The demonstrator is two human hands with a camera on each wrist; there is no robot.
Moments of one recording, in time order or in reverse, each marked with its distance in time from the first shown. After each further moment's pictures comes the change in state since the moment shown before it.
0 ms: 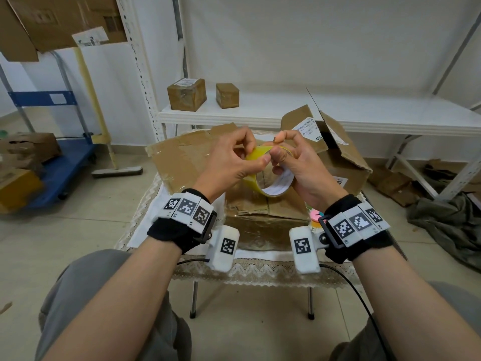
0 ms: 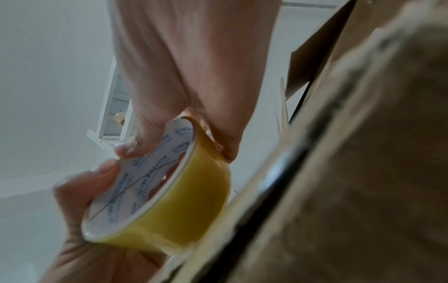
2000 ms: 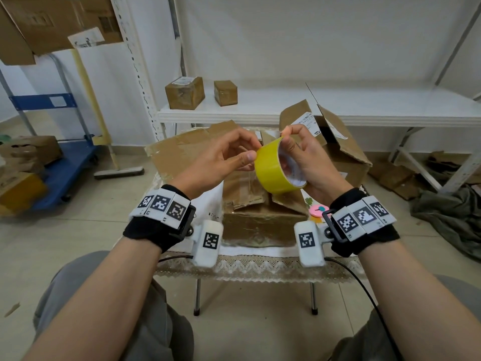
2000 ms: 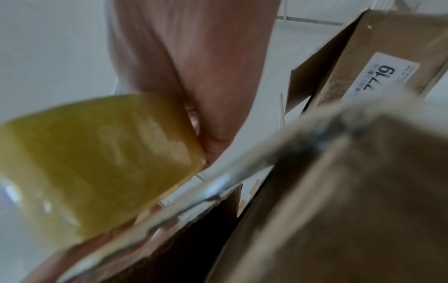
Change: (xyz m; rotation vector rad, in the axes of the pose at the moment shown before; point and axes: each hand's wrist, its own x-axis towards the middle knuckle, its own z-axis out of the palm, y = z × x) left_hand -0.008 0.006 -0.021 -0.127 -0.310 -0.074; right_hand -0.005 -0.010 -0.003 0.037 0.051 0.001
